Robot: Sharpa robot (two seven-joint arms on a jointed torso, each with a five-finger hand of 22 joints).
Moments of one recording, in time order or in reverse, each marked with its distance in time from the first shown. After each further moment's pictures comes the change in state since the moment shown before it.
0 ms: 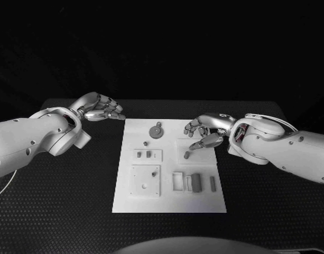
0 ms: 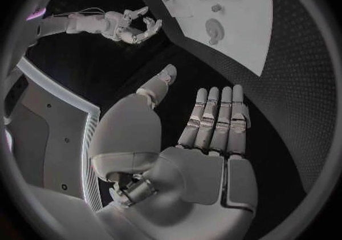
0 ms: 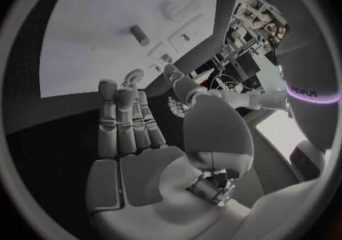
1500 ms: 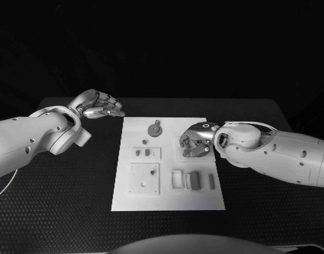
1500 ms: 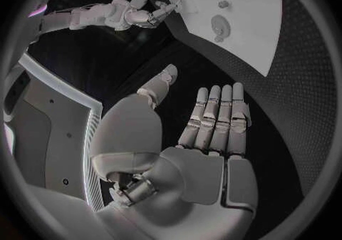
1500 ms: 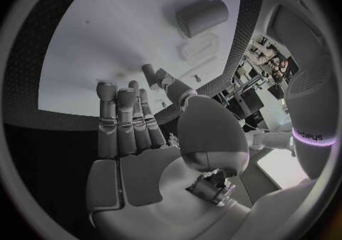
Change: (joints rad) left arm -0.001 0.014 0.000 -0.004 0.034 -0.014 0.032; left_hand 0.012 0.012 -0.002 -0.014 0.000 0.019 0.019 0.015 -0.001 0.048 0.009 0.011 -0.025 0.041 0.005 -0.004 0.001 0.029 0.038 0.002 0.000 -0.049; right arm -0.002 0.108 -0.074 -0.072 -0.225 0.081 -0.094; right_hand 0.041 0.094 0.013 -0.014 0.000 0.049 0.022 0.050 -0.016 0.124 -0.034 -0.006 -0.026 0.039 -0.031 0.016 -0.021 -0.016 0.041 -0.013 0.008 0.010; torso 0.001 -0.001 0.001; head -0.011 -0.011
